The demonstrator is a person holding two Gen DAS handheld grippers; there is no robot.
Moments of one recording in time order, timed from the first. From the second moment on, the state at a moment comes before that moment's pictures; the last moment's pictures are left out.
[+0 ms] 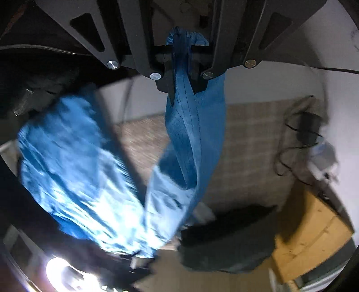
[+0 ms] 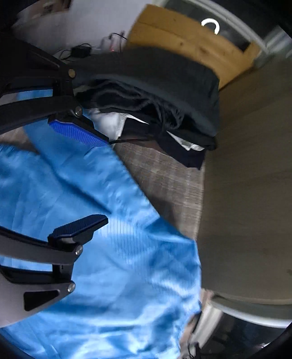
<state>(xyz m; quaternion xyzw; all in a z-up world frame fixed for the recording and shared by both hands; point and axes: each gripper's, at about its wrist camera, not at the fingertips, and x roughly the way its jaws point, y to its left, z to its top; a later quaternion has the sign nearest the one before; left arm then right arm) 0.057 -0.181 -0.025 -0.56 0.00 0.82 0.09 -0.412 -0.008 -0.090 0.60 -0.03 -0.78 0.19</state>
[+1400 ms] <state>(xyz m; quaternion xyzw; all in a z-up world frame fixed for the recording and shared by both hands) 0.088 0.118 -0.024 -0.56 0.00 0.83 0.10 -0.434 0.155 -0.076 0.57 0.03 -0.77 0.26</state>
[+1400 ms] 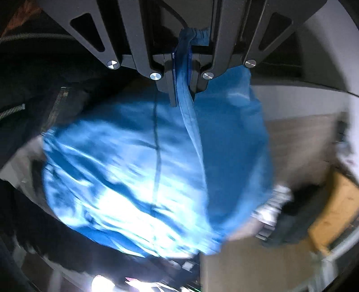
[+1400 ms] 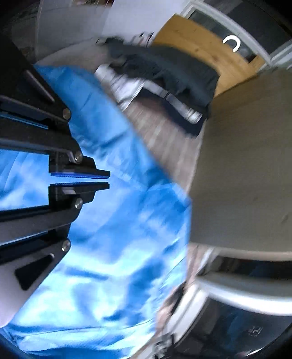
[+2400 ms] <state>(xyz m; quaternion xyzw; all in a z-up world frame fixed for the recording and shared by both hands) 0.100 0.194 -0.097 -0.61 -0.07 0.76 0.20 -0.472 0.150 -0.136 0.55 0.01 -0.78 0.29</state>
